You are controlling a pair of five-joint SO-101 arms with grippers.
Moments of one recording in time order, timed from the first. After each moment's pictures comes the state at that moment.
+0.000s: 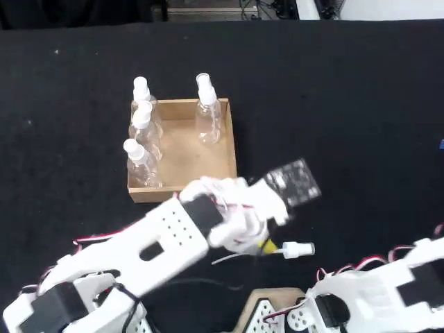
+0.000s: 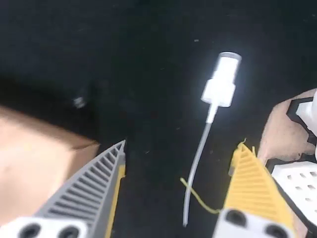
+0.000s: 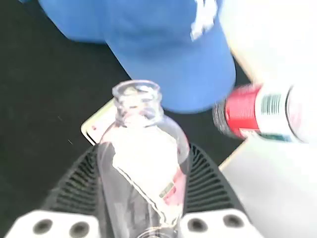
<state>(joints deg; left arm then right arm) 51.3 -23.8 36.9 49.1 -16.7 73.9 10.1 -23.9 77.0 38.8</state>
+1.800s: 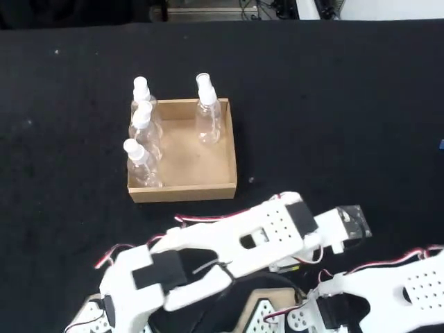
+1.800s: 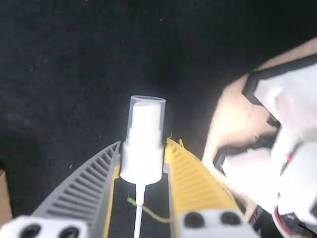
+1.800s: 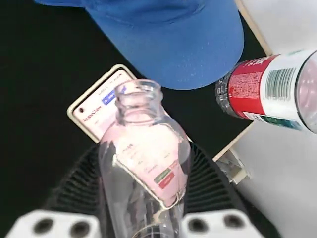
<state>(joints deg) 61.7 17.2 -4.1 77.4 -12.4 75.9 31.3 -57.6 96.7 40.1</state>
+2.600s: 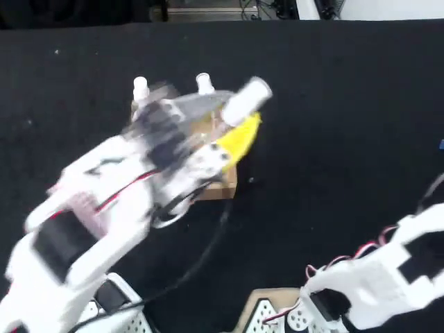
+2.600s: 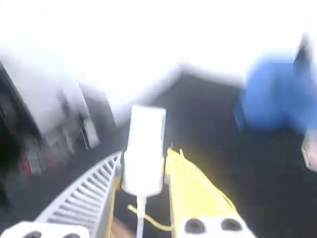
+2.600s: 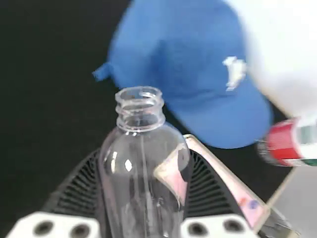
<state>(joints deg) 37.6 -50.0 3.7 56.1 -12.5 57.1 10.8 -51.3 99.5 15.9</state>
